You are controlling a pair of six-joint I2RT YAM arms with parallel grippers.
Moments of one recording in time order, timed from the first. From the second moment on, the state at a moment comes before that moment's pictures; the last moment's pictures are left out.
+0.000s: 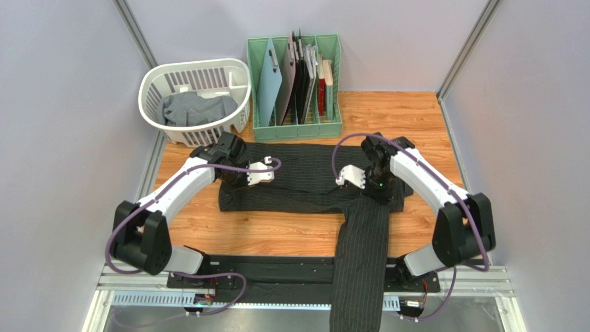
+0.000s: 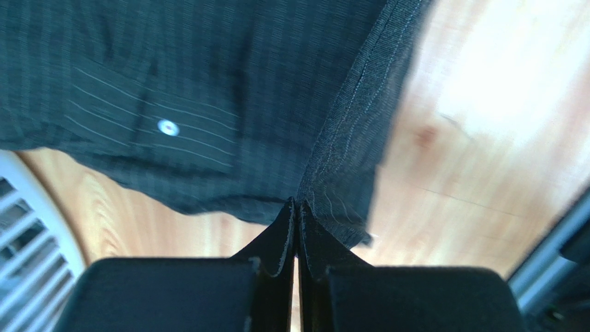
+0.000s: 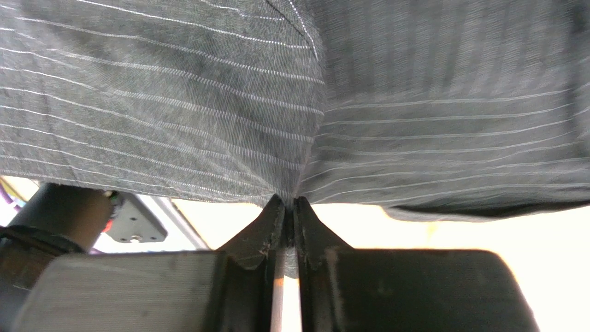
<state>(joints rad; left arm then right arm) -0.36 1.38 1.00 -0.88 0.22 1.02 0.36 1.47 1.12 -1.23 -0.07 -1.01</state>
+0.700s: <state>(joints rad) -0.18 1.60 1.10 -0.79 0.20 0.94 0.01 1.72 1.39 -1.28 -0.28 -0.94</state>
